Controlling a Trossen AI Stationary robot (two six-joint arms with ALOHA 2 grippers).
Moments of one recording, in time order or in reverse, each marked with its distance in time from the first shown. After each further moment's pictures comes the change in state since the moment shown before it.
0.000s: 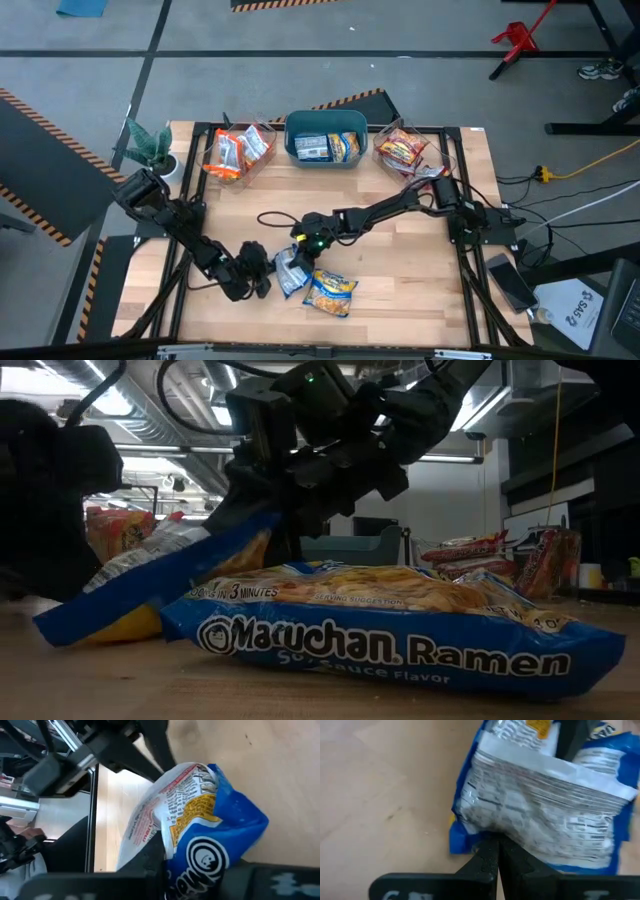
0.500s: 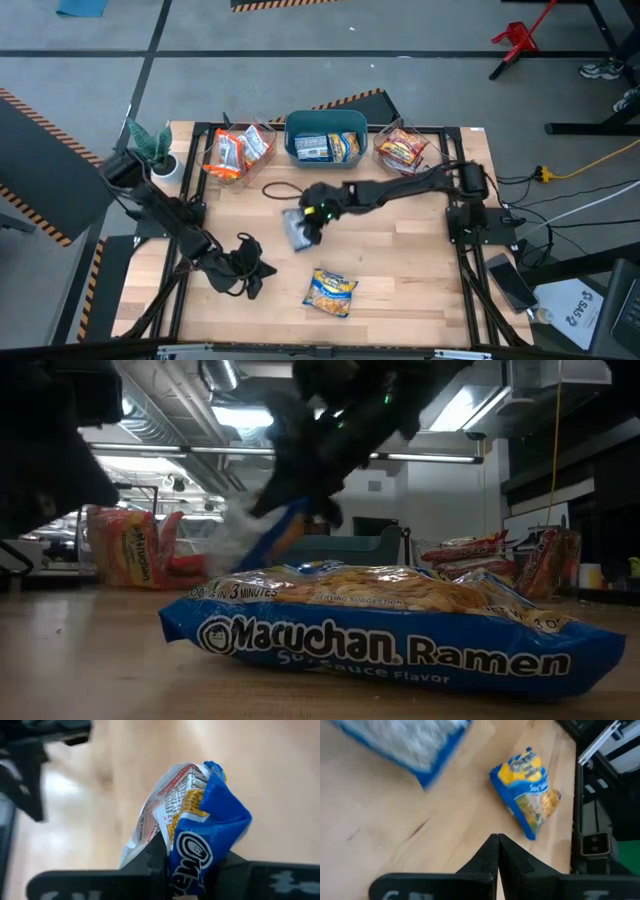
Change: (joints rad) left arm -0.001 -0.278 0.003 -0.083 0.095 0.071; right arm -0.091 -0.223 0.007 -0.368 0.253 -0.320
